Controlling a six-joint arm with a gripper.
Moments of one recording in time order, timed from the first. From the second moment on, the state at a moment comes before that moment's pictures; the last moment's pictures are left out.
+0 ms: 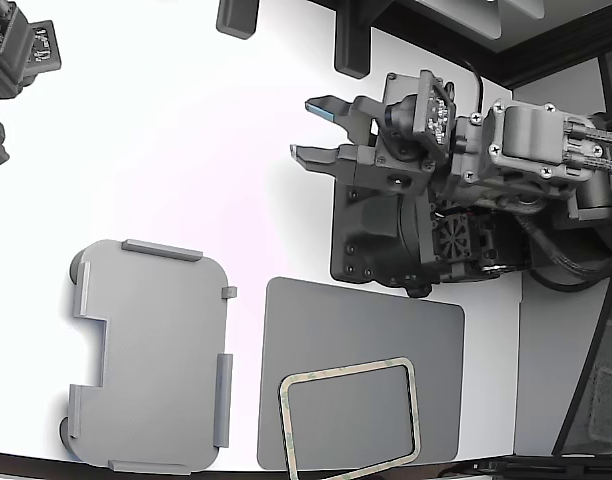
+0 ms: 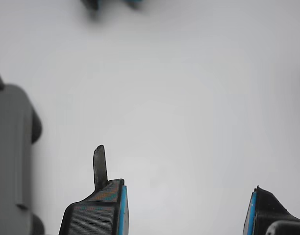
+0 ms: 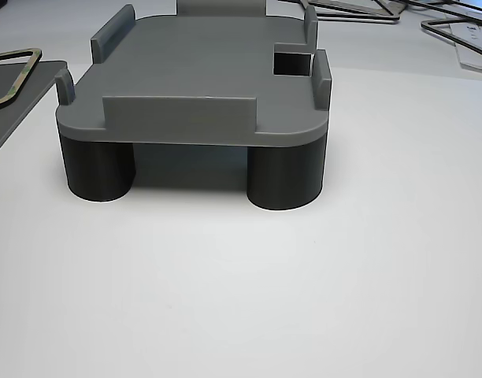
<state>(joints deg) 7.4 155.5 136.5 61.5 14.5 6.7</state>
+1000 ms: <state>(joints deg) 61.3 110.7 107.1 86.6 14.0 55.1</state>
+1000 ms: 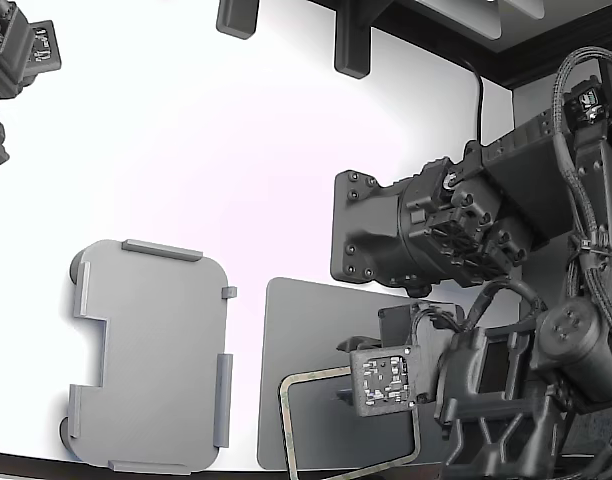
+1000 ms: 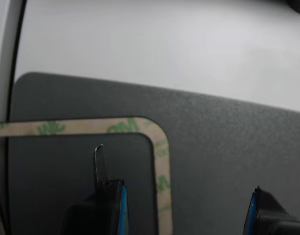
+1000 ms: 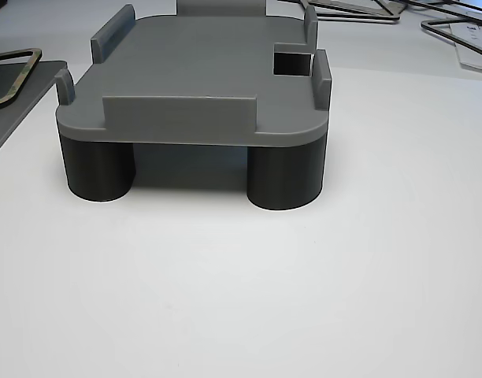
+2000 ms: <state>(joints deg) 64.7 101.8 118.7 74.3 7.5 54.6</state>
